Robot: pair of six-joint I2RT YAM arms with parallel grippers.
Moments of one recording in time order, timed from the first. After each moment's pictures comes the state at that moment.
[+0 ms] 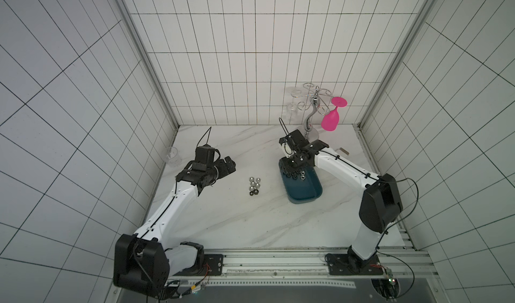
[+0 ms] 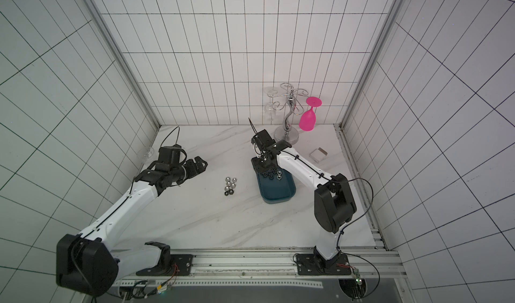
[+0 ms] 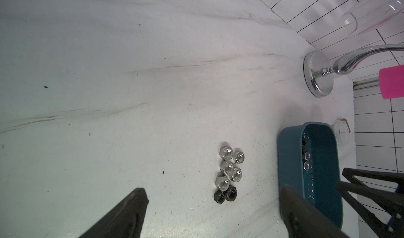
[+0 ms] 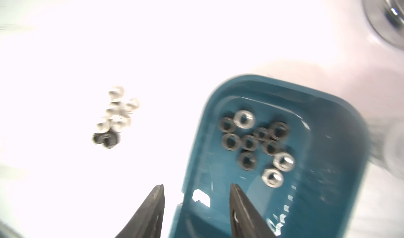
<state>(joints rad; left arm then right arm) -0.20 1.21 0.92 -0.52 0.16 -0.64 0.73 1.78 1.52 -0.82 -0.07 0.12</state>
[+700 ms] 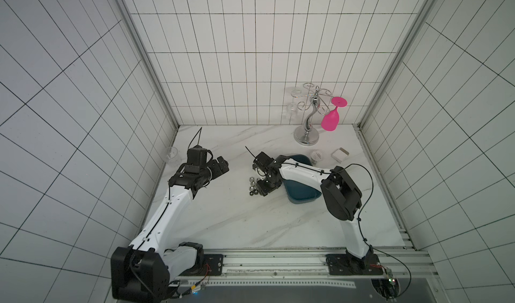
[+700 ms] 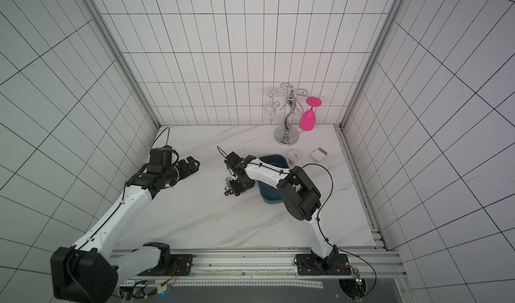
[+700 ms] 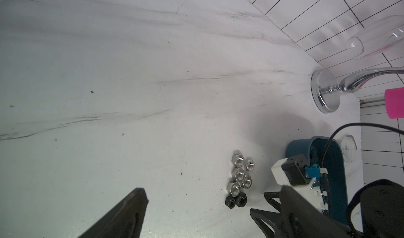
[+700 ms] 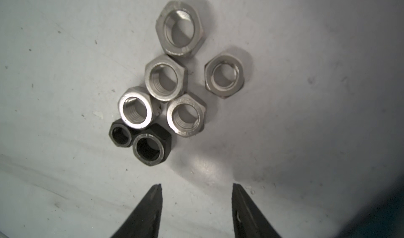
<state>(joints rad) -0.12 1.14 0.90 -0.55 0.13 -0.62 0.94 2.13 1.62 -0.84 -0.11 0.18</state>
